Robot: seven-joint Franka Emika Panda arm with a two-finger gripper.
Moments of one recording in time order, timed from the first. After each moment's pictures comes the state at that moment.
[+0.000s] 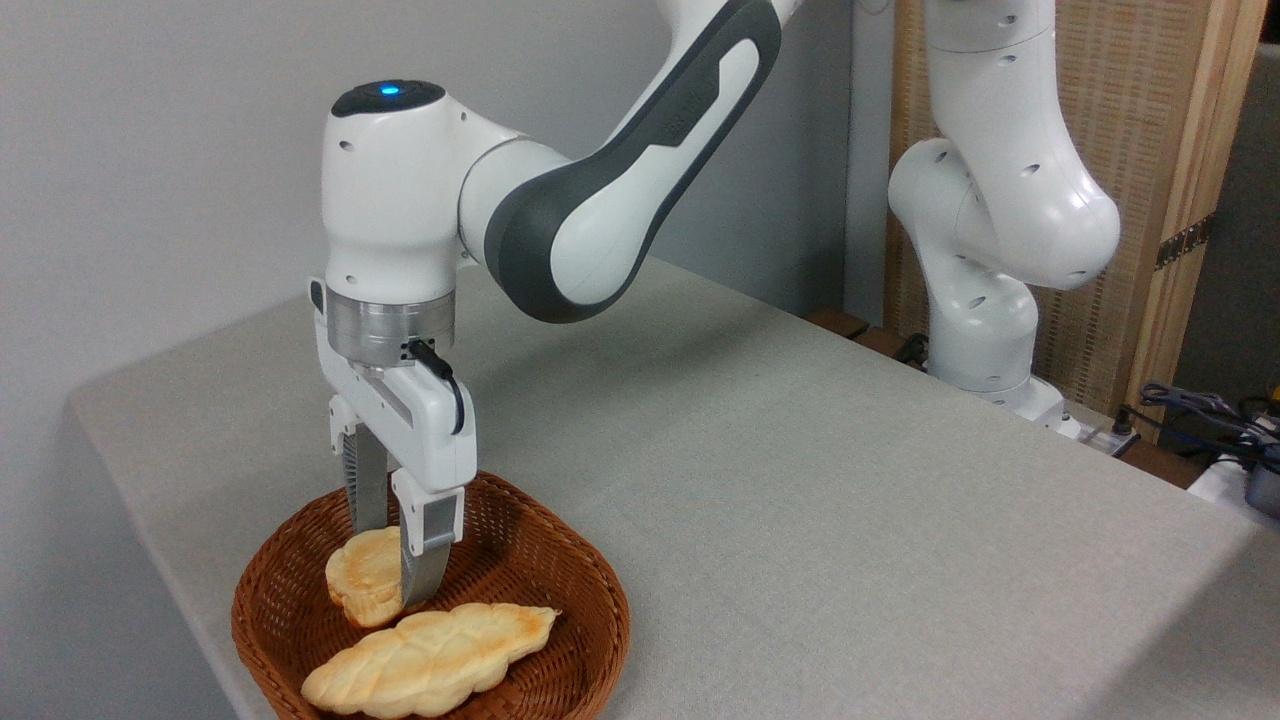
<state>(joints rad) -0.16 0.19 0.01 -1.91 -0.04 2.37 0.68</state>
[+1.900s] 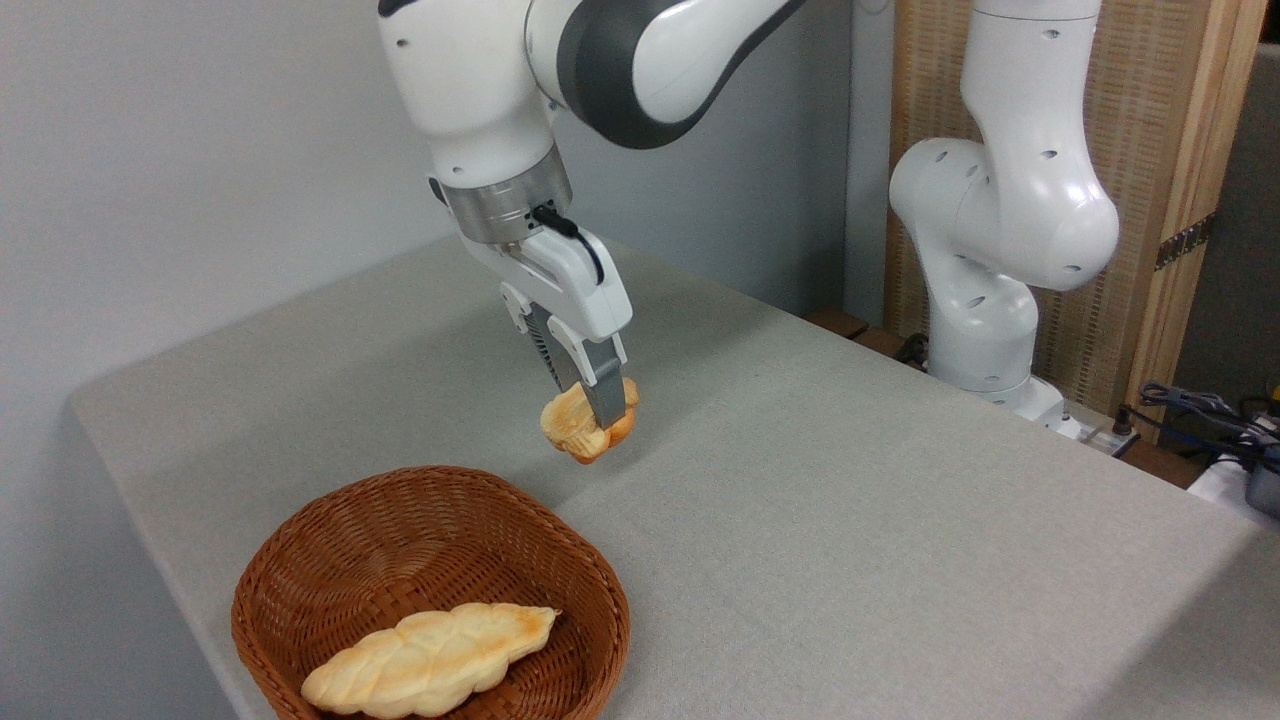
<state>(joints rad) -0.19 -0.11 0.02 -2.02 -0.05 1.74 0.68</state>
